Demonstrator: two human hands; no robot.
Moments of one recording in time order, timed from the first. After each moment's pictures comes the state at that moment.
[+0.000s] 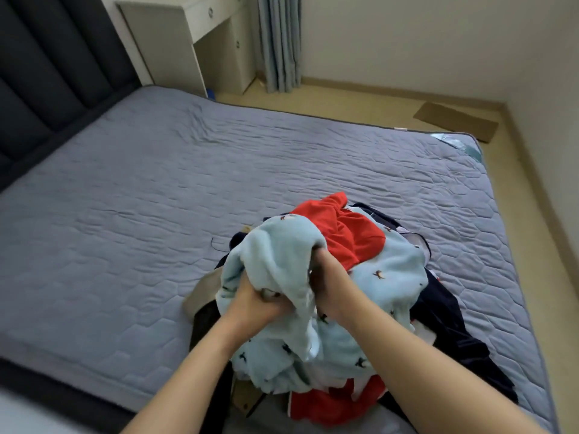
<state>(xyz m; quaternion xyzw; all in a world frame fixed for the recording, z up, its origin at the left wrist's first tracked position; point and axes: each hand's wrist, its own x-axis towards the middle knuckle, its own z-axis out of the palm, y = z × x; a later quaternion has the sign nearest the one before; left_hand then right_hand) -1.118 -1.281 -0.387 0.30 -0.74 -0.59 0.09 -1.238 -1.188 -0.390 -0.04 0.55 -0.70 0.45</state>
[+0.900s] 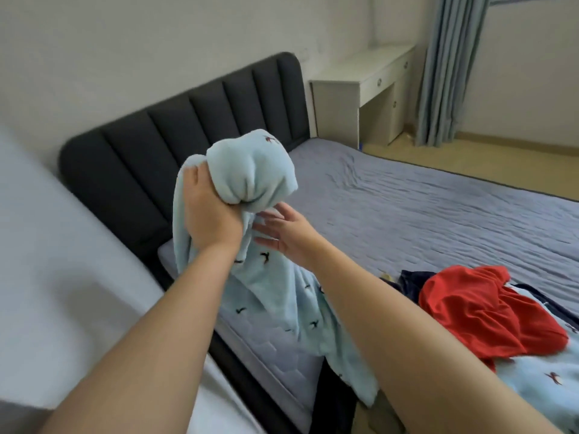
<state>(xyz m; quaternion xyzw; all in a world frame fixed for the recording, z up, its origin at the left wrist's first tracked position) -0.942 -1.465 -0.124 0.48 -0.71 -0.06 0.52 -1.052 -1.438 -0.197 -0.32 0.40 -0.60 0.61</state>
